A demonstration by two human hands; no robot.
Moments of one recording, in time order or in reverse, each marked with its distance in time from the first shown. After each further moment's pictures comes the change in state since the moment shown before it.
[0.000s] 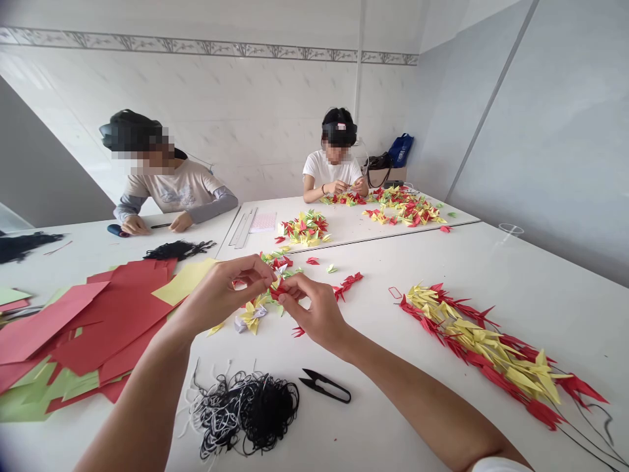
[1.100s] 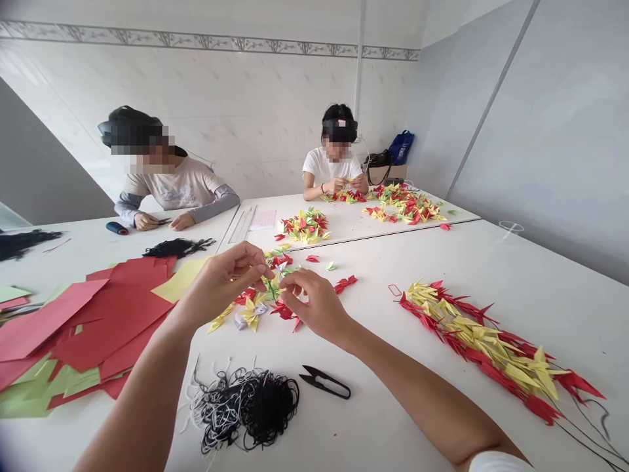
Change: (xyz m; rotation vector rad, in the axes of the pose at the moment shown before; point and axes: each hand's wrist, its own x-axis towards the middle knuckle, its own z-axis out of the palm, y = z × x) left_hand 0.002 -0.004 0.002 -0.161 0.067 -0.078; right_hand 0.005 0.008 -0.007 -0.243 -0.081 0.024
